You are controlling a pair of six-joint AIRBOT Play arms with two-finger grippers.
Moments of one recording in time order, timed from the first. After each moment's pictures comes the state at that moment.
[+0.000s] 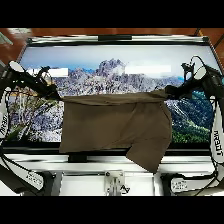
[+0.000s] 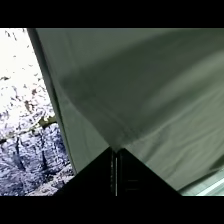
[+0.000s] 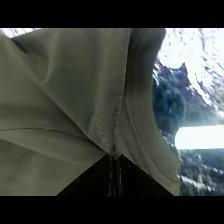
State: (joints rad) left arm 0.17 -1.85 1.74 1.03 -1.61 -1.24; right arm -0.14 -1.58 1.44 -1.35 1.24 1.50
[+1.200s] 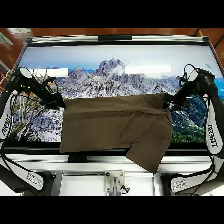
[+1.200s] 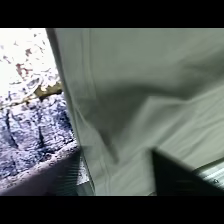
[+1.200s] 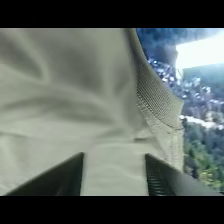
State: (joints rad) left arm 0.13 -1.85 1.63 1.12 -1.62 -1.30; right arm -0.12 -1.68 1.48 -1.41 1.47 1.61
